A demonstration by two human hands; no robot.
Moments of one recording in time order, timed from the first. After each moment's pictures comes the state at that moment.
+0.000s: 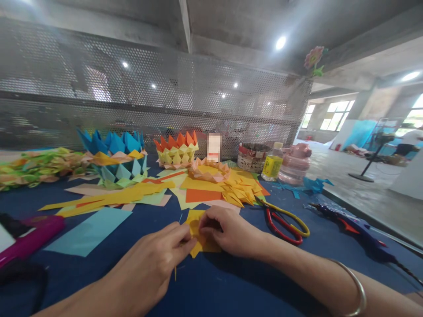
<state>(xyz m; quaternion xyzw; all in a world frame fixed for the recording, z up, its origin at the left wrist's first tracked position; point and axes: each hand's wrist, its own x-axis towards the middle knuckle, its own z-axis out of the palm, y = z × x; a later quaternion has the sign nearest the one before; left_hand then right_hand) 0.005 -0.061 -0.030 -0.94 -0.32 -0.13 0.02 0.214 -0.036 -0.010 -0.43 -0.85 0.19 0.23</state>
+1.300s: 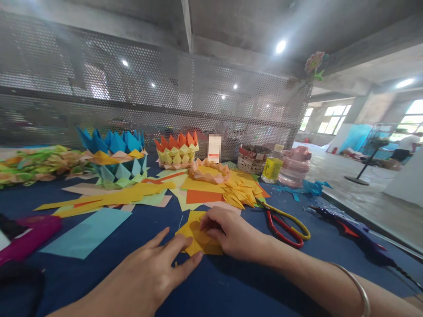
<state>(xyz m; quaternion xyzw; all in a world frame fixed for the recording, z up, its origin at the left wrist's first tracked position) -0.014 -0.068 -0.036 -0.96 -0.25 -0.09 0.13 0.215 -0.038 -0.007 -0.43 -0.86 0.15 0.22</state>
